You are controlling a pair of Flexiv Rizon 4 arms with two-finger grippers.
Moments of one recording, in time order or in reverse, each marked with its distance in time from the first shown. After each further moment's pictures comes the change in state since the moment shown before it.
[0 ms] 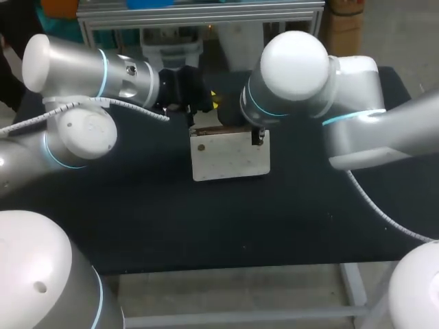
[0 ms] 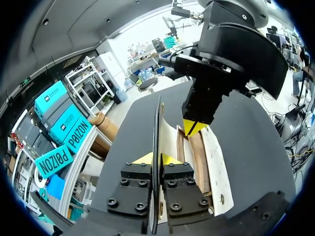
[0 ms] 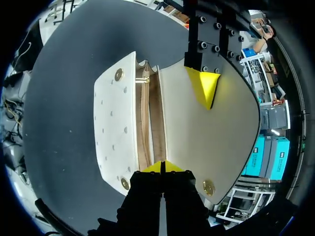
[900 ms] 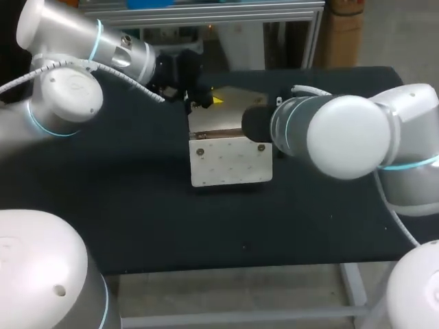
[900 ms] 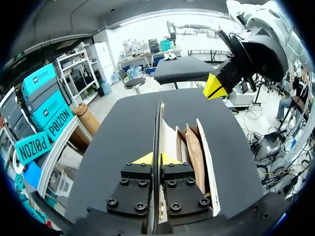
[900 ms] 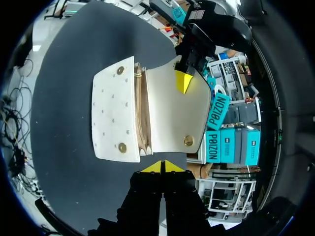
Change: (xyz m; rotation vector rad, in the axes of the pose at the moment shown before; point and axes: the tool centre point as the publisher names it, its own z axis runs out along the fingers) left arm 0.012 -0.017 -0.017 -0.006 0.215 -0.168; right arm 0.019 -0.036 -0.107 0.003 -0.236 0.021
